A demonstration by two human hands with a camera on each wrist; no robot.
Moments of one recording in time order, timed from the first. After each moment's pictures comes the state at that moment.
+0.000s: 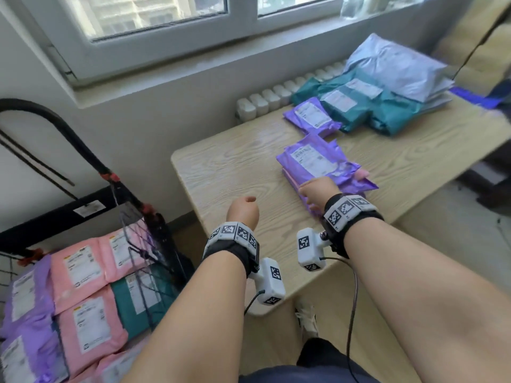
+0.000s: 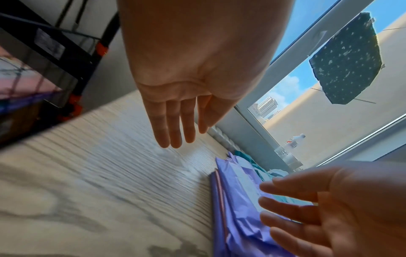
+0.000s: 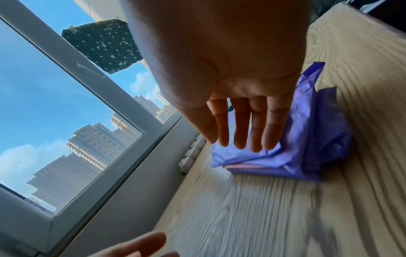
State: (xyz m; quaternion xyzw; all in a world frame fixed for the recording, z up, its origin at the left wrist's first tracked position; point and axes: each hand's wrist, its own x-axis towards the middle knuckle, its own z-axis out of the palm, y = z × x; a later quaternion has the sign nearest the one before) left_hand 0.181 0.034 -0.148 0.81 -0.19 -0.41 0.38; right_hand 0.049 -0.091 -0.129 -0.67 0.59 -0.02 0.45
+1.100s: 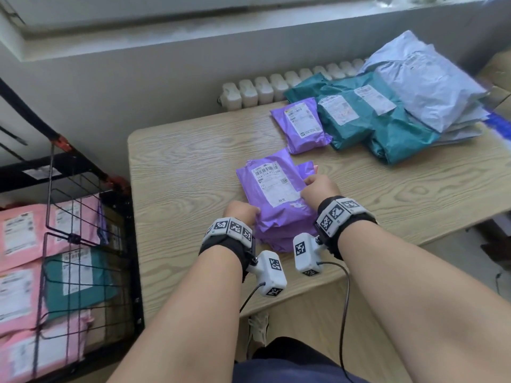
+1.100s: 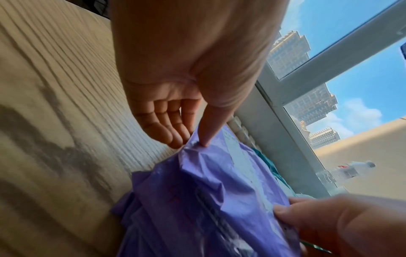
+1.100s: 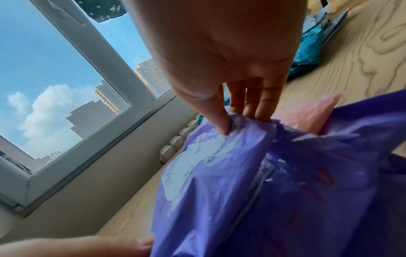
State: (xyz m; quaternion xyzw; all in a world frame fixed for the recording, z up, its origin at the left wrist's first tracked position) left_hand 0.116 -0.126 -0.206 0.80 -0.01 -0.47 0.39; right_hand 0.009 -0.261 -0.163 -0.76 0.56 0.03 0.33
